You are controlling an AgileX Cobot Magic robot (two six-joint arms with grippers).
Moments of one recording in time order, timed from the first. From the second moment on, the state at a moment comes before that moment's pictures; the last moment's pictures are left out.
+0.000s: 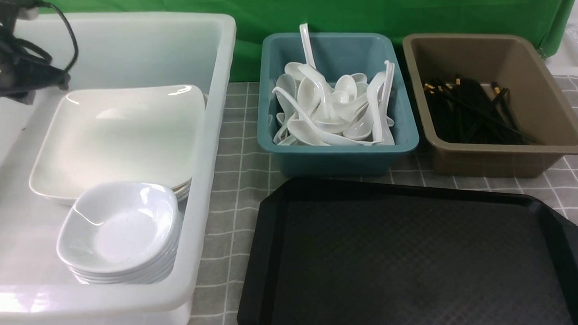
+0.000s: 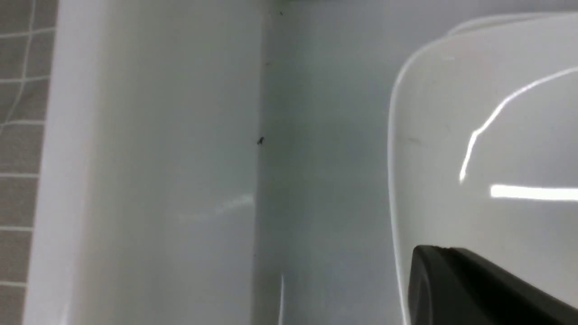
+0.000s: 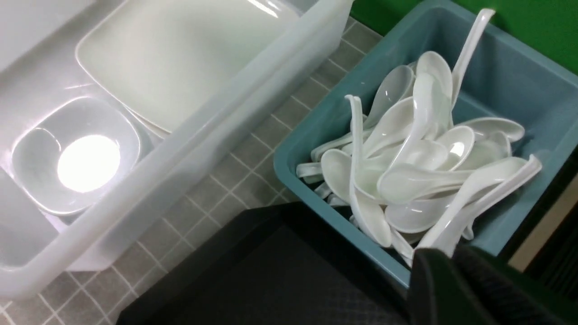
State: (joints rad) right arm 0.36 1.66 -2.06 0.29 1.17 -0.31; left arm 0.15 1.96 -1.65 0.20 0.72 0.07
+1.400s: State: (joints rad) right arm 0.36 1.66 -2.06 0.32 1.17 -0.30; left arm 0.16 2.12 -1.75 -0.05 0.40 0.29
